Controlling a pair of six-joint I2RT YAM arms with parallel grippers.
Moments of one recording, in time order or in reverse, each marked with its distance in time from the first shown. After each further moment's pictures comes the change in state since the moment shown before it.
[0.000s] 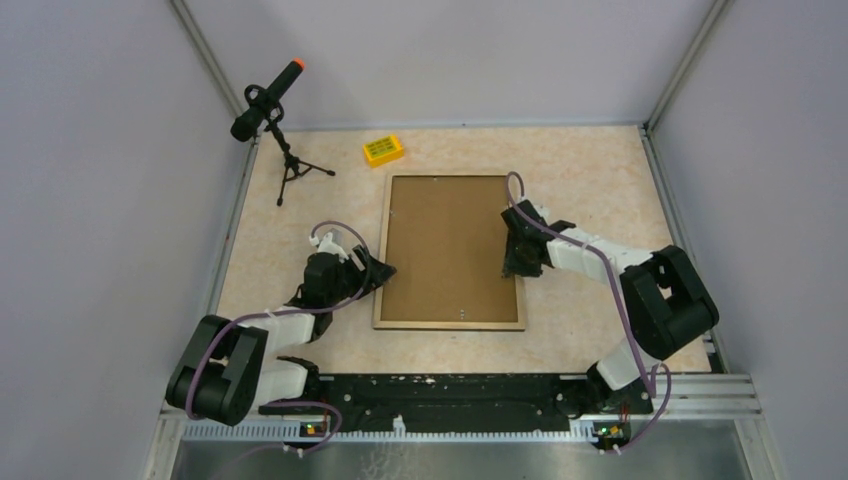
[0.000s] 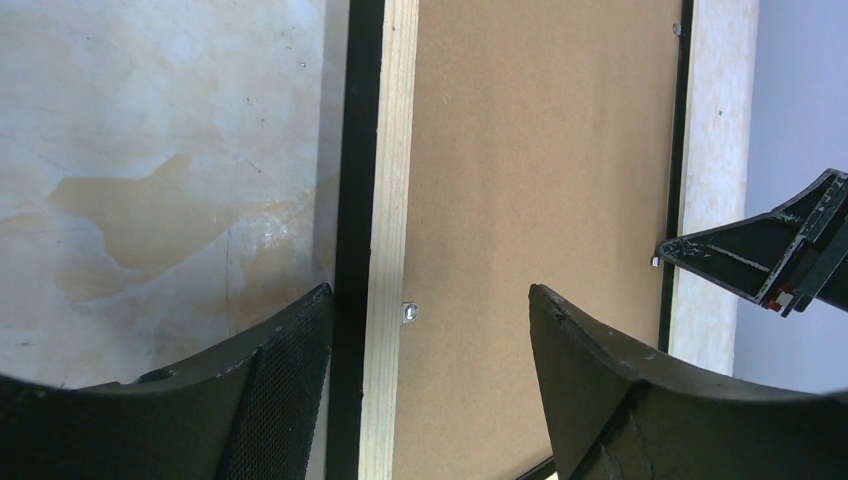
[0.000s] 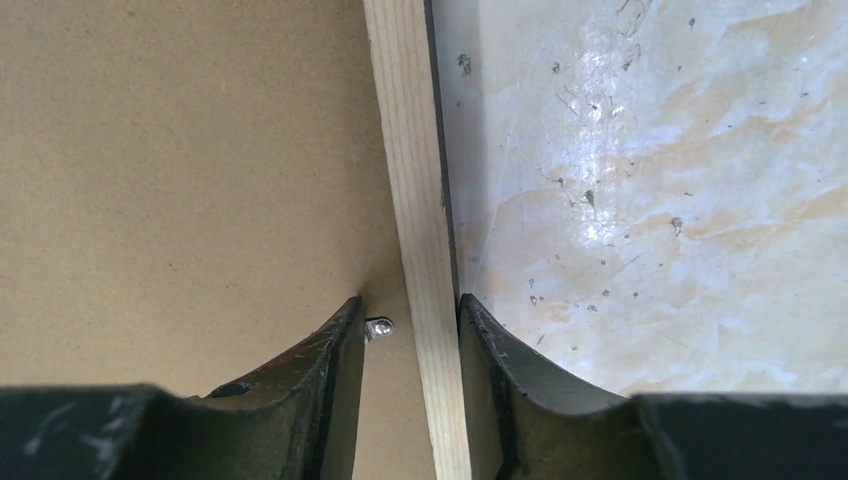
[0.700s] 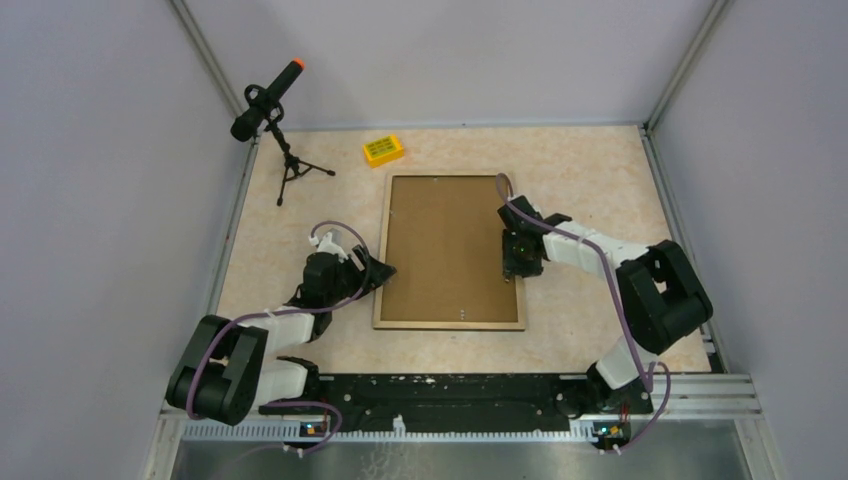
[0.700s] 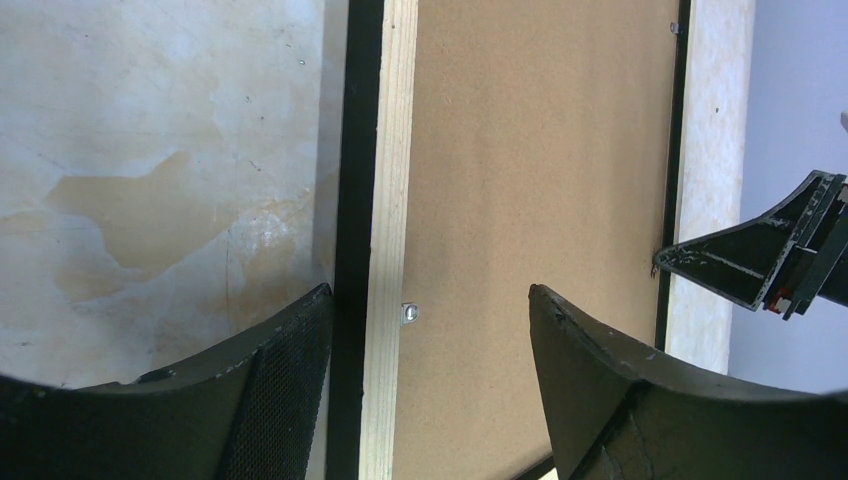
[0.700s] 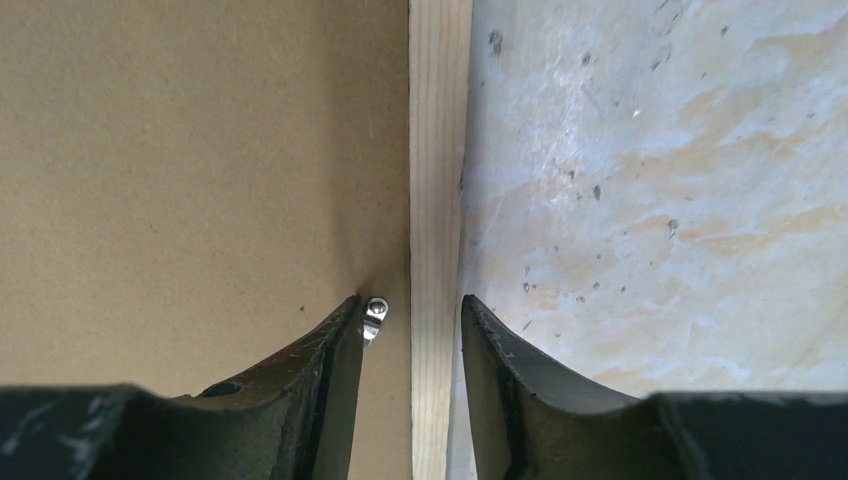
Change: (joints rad) left arm 0.010 0.001 0.000 0.000 0.018 0.000; right arm 0.002 0.033 0.064 -0.089 -0.023 -0.132
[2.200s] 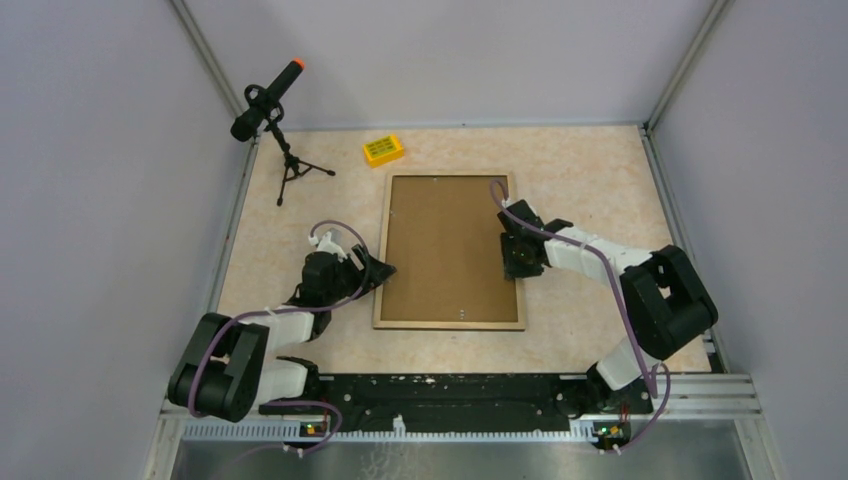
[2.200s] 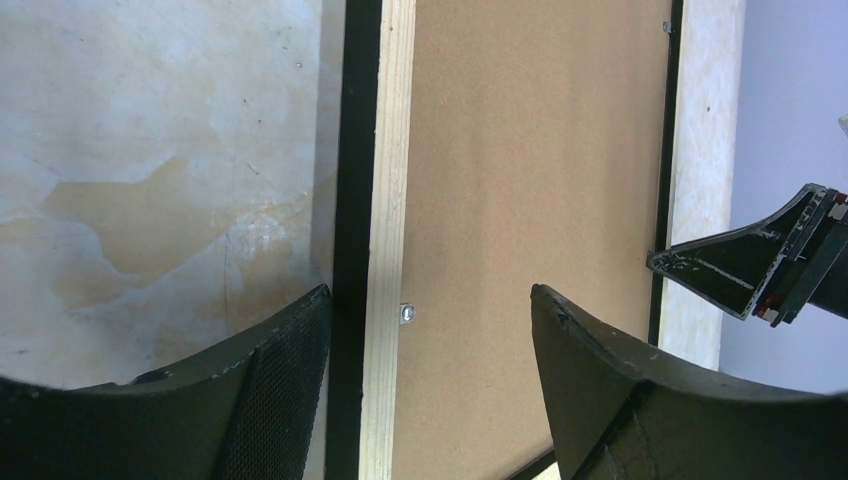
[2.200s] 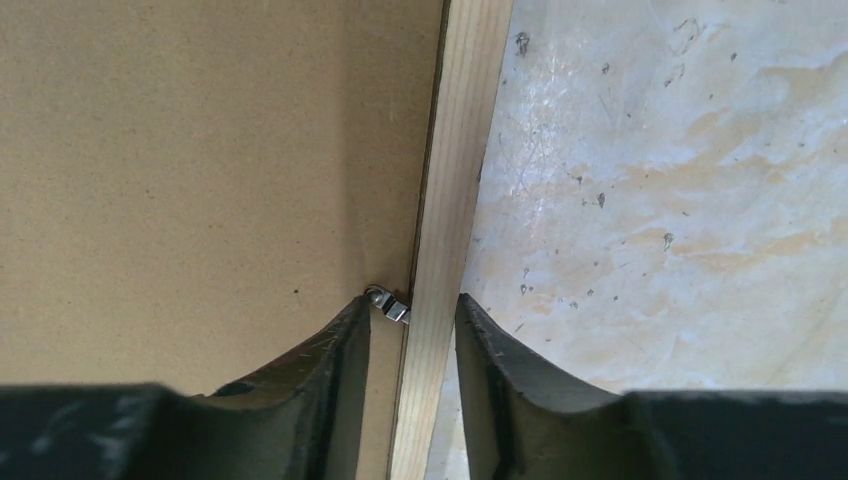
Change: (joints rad) left arm 0.016 0.015 0.000 0.018 0.028 -0.003; right arm 0.018 -0.034 -0.039 0.033 0.003 -0.096
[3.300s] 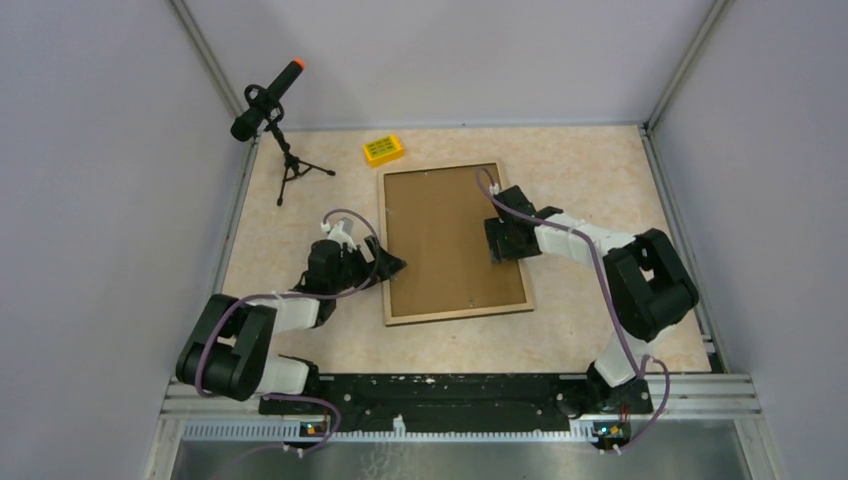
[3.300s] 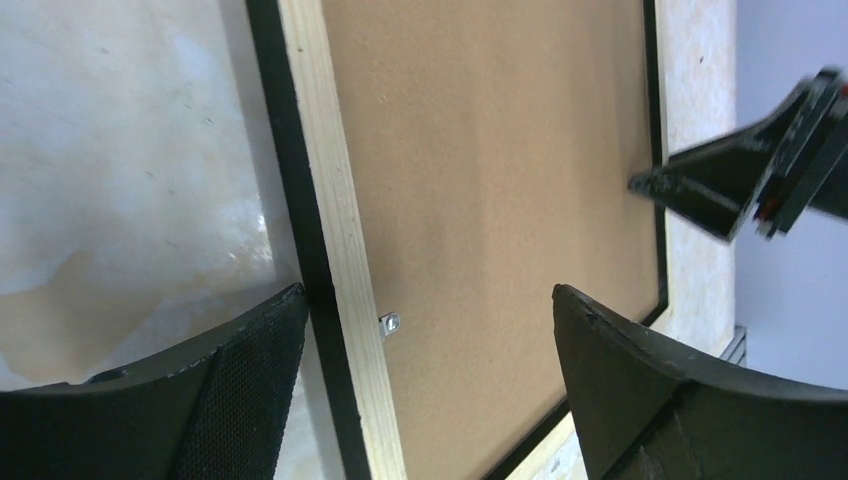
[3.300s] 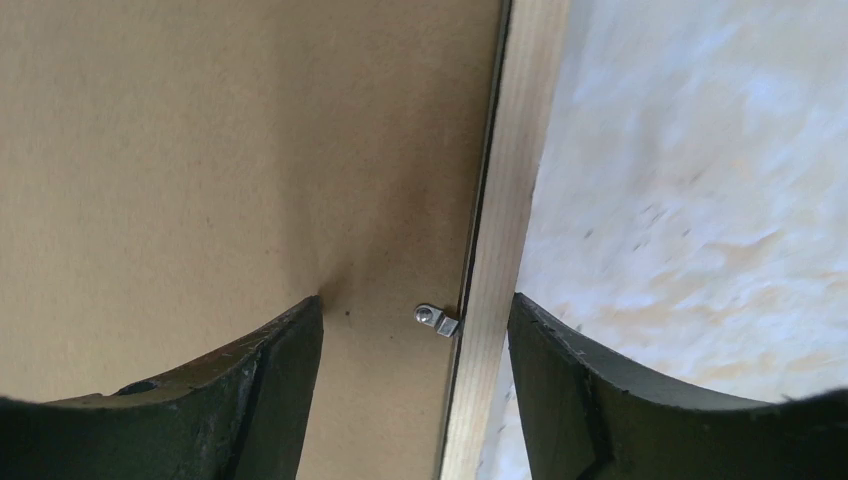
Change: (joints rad) left arm 0.005 0.114 0.096 0.018 0.100 0.081; right arm -0.014 0.096 0.086 0.084 -0.006 -0.118
